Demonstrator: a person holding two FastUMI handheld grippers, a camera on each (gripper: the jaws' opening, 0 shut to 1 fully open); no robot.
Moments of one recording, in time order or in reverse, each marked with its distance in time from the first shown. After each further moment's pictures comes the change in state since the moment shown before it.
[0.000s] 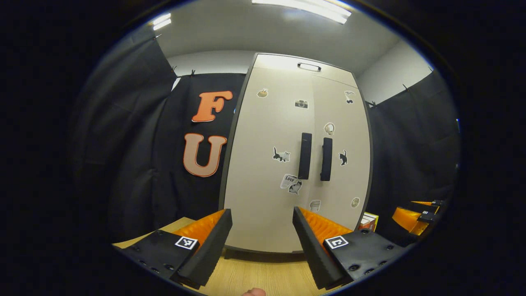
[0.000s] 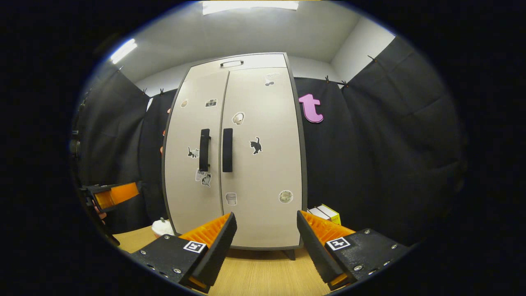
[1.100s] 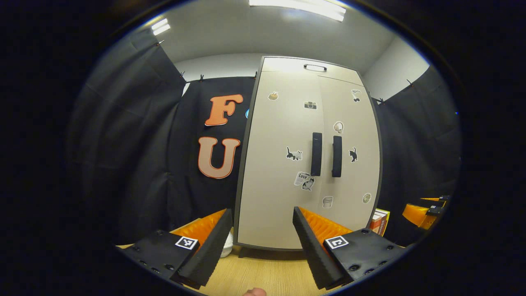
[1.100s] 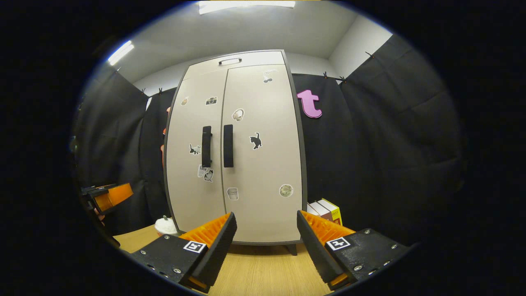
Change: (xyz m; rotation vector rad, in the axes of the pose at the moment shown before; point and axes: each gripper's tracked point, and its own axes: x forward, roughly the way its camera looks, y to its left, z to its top) left arm -0.014 0.014 0.006 0.028 -0.003 0.063; right arm -0.011 0.000 -0.007 0.025 0.028 -0.002
